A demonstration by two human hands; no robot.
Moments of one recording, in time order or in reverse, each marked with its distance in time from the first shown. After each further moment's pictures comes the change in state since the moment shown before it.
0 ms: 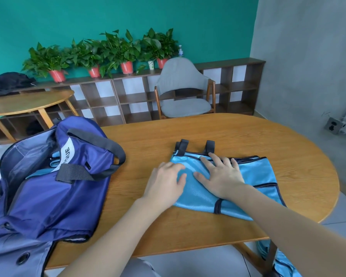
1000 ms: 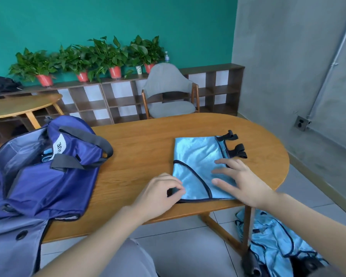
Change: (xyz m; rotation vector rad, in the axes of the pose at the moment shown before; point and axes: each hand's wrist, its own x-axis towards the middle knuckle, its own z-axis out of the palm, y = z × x) left_hand -0.067 0.041 0.005 -0.381 -0.070 0.225; right_hand -0.115 0.114 -0.001 0.373 0.286 -0.338
